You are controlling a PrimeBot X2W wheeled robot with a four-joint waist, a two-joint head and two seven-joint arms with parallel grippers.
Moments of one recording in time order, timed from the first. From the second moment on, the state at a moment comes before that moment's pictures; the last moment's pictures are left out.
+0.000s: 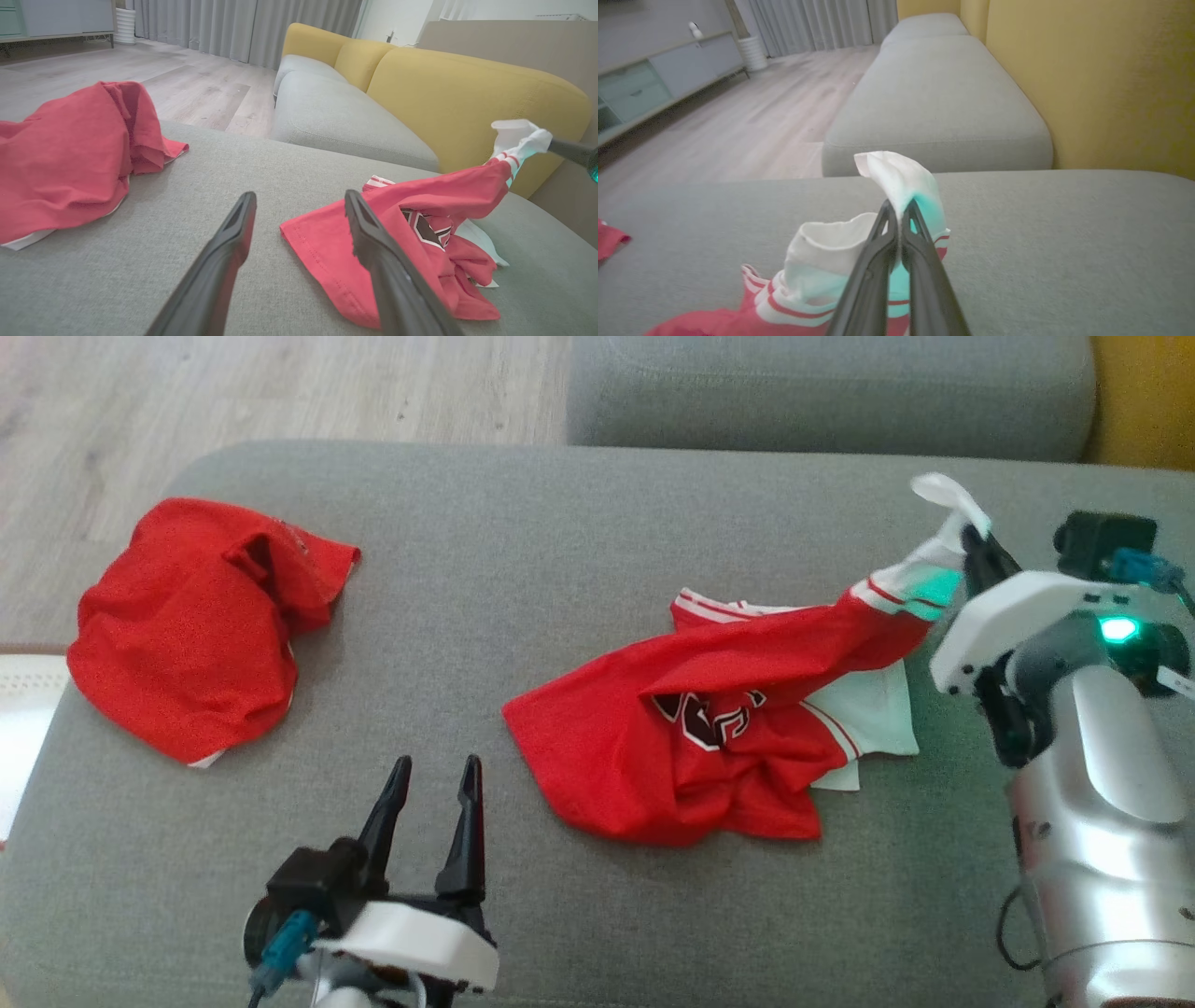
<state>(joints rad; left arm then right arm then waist) 0.06 0.05 -0.35 0.09 -0.31 0.10 -0.25 -0.62 -0.07 -0.11 0.70 0.08 0.12 0.14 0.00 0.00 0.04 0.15</state>
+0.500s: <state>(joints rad) 0.07 0.05 -0.34 0.09 -0.31 0.11 -0.25 -0.41 -0.05 -0.35 0.71 0.08 0.12 0.01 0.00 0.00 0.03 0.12</state>
